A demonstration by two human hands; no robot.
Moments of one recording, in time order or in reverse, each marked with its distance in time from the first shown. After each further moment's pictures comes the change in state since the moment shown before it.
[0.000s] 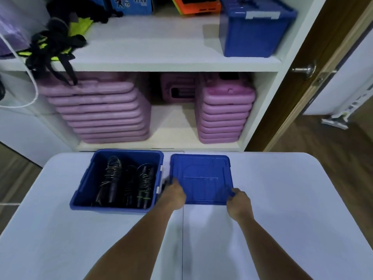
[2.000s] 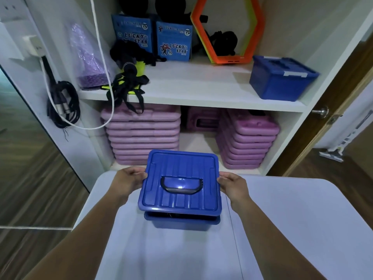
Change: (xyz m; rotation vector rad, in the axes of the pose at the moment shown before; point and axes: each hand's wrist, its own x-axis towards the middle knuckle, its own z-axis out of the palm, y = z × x) left_hand -0.040 -0.242 -0.250 -1.081 0.222 0.231; right_hand -0.113 -0.226 0.072 0.810 -0.027 -0.119
